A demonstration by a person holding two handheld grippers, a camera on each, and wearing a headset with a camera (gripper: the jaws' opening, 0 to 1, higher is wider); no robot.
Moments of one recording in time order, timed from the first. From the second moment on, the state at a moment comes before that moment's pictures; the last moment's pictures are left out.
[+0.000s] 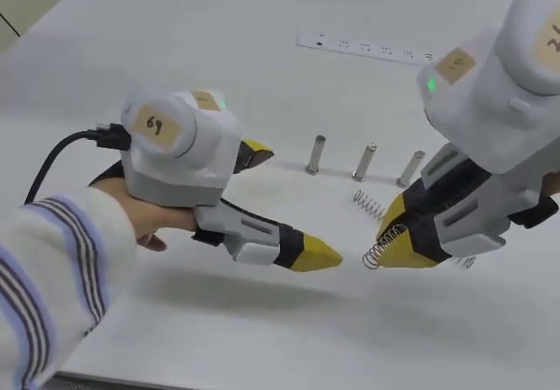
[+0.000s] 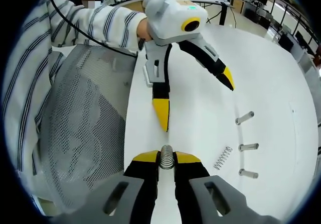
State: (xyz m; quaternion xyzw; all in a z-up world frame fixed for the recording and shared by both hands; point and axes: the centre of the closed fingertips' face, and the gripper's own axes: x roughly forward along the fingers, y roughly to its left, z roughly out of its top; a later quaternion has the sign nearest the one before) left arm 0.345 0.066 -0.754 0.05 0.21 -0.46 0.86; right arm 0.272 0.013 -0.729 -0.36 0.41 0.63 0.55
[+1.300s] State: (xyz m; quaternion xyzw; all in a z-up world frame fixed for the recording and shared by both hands) left arm 0.359 0.080 -0.755 0.07 0.22 -0.44 0.87; right arm 0.374 0.032 -0.681 -0.43 0.40 0.59 0.55
